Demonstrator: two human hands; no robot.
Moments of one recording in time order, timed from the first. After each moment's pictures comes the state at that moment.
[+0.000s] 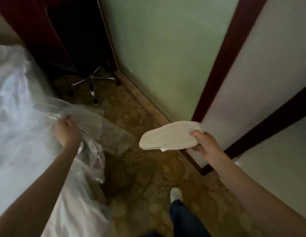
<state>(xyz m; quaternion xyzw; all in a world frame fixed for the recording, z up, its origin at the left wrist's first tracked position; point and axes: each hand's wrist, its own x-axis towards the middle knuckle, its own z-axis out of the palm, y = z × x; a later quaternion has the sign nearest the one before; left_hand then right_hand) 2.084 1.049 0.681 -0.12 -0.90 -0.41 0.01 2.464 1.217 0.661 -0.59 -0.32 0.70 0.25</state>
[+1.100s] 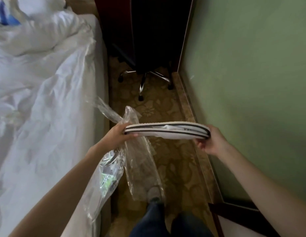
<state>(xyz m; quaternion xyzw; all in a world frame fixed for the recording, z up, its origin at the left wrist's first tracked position) 1.836 1.187 0.628 -0.36 -0.81 -0.35 -0.30 2.046 1.463 0.641 -0.56 -0.32 0.76 -0.02</state>
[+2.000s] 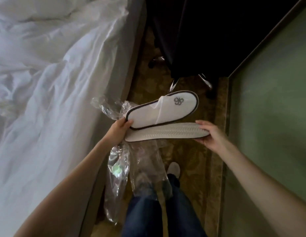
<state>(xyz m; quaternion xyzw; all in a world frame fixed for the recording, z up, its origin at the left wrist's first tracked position) 1.569 1.313 0.511 0.02 -0.84 -0.45 -0.30 1.664 1.634 0.520 -0.48 -0.42 0.75 -0.16</state>
